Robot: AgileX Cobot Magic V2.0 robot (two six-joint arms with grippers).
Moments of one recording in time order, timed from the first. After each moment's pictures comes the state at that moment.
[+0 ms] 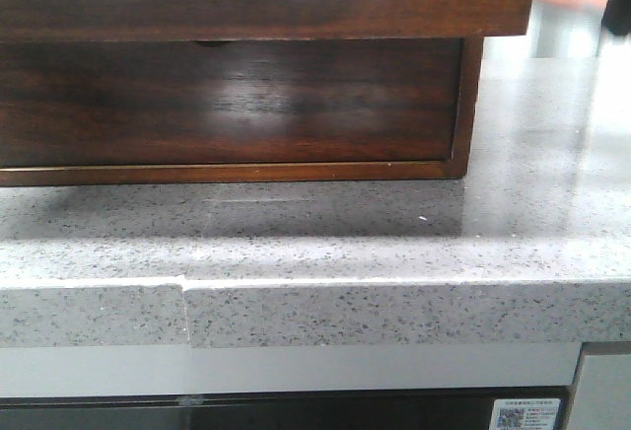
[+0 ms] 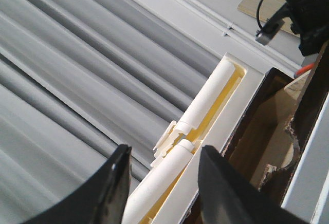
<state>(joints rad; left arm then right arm) -0.56 0.25 -0.39 1.01 -0.24 -0.04 0.11 1.36 -1.29 0.06 1.02 0.05</state>
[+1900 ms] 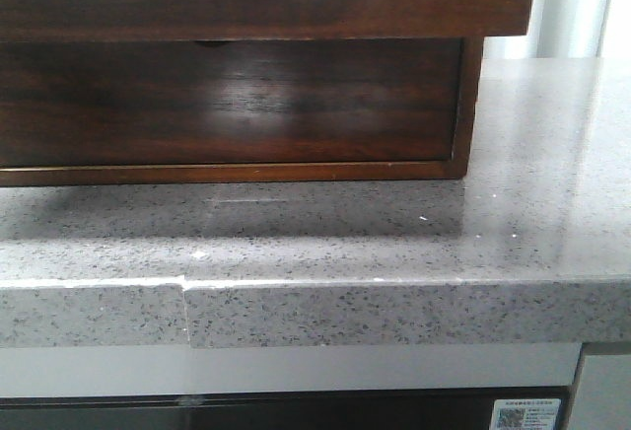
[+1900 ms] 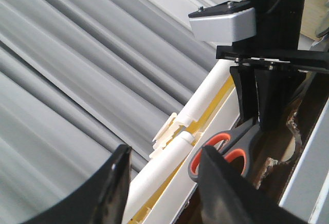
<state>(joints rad) -0.56 0.25 -0.39 0.98 -0.21 -0.04 0.75 1.35 -1.29 -0.03 0.50 -0.73</state>
